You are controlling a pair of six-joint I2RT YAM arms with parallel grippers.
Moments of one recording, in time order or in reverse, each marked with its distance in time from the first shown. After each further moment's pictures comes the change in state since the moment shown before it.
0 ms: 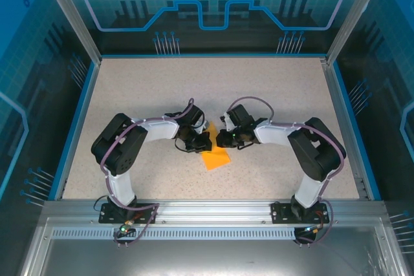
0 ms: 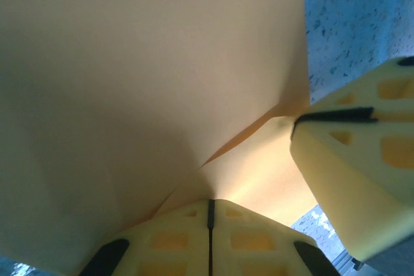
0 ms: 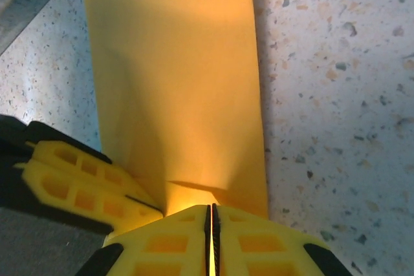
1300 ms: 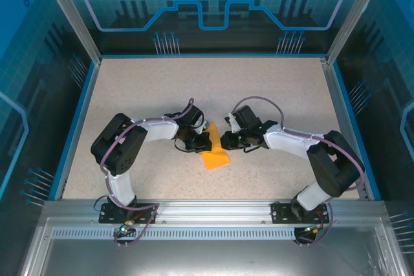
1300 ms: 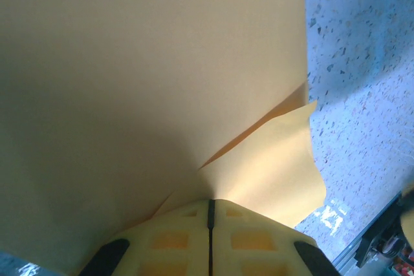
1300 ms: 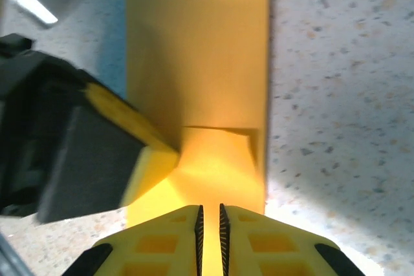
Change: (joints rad) left arm 0.005 -0.002 -0.010 0.015 0.009 0.020; right arm 0.022 -0.210 -0.076 -0.099 0.044 -0.036
